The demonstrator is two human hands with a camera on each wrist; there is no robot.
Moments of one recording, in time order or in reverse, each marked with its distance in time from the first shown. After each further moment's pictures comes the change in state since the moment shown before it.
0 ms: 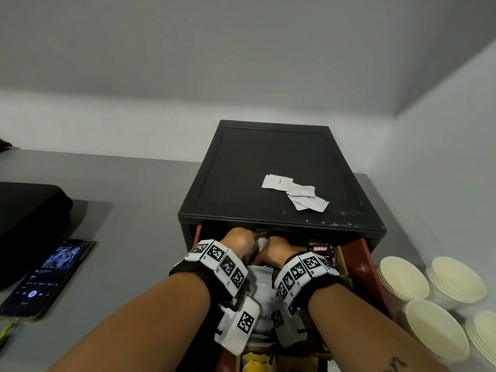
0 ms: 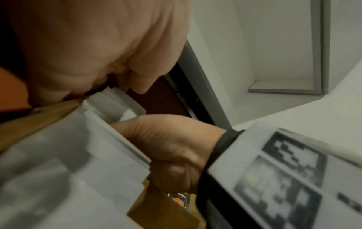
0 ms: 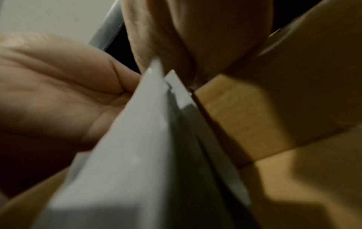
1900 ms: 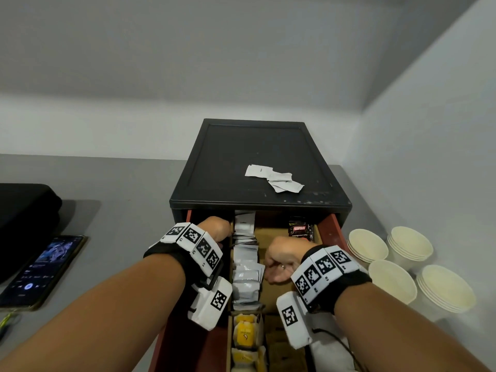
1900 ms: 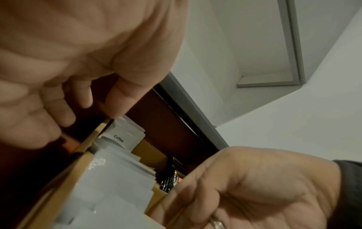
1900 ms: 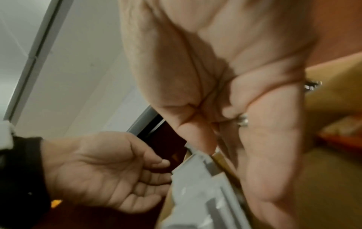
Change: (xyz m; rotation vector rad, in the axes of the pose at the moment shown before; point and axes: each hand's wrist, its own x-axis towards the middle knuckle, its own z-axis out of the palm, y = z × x) left_hand -0.056 0.010 -0.025 0.048 -0.021 -0.191; right_hand -0.059 0.032 -0.015 0.350 -0.260 0.397
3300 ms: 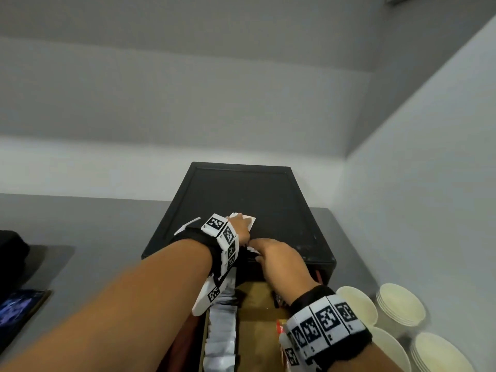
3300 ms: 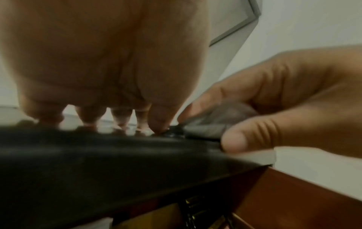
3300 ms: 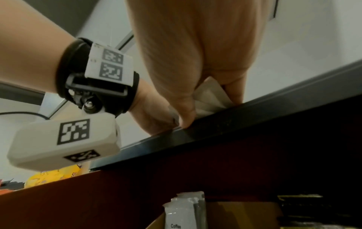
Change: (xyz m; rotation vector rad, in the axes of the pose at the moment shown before) left_hand 0.011 0.122 0.021 1.034 0.083 0.547; right_hand -0.044 -0.016 -0.051 -0.618 0.763 -1.003
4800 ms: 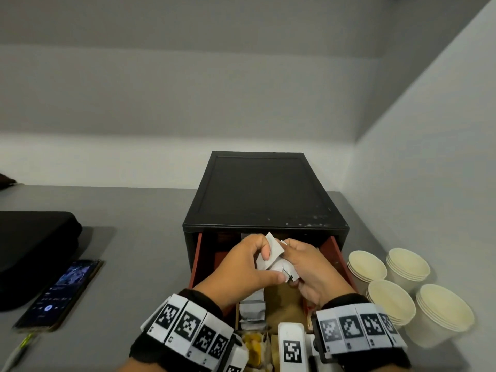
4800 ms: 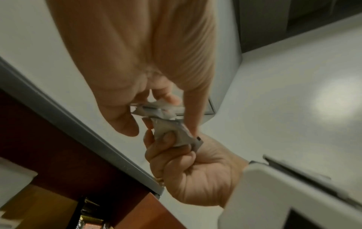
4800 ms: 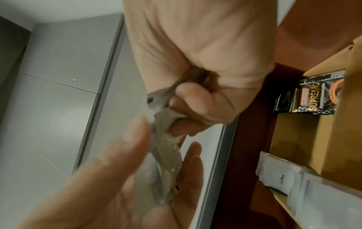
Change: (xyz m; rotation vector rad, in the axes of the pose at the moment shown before) left_hand -0.166 -0.022 0.068 -0.914 0.261 0.347; right_hand -0.075 -0.054 -0.001 1.228 -0.094 0.584
